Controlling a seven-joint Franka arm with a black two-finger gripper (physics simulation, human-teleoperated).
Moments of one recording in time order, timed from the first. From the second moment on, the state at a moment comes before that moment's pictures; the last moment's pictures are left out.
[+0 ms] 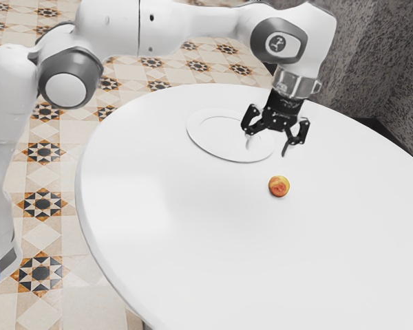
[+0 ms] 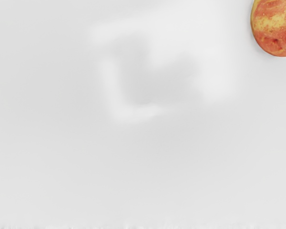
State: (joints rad) arm -0.16 0.34 0.08 -1.15 -0.17 1.41 -1.44
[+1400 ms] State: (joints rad) arm 0.18 0.70 -0.13 -0.95 -0.16 1.68 -0.86
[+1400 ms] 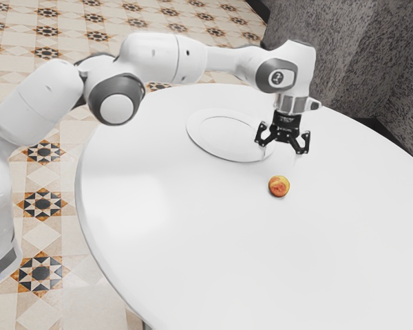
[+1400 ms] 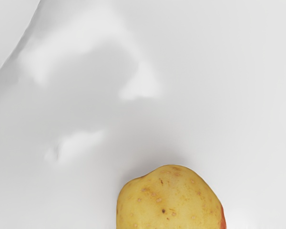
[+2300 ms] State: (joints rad) arm 0.11 0.64 -0.08 -1.14 -0.25 1.81 -0.83
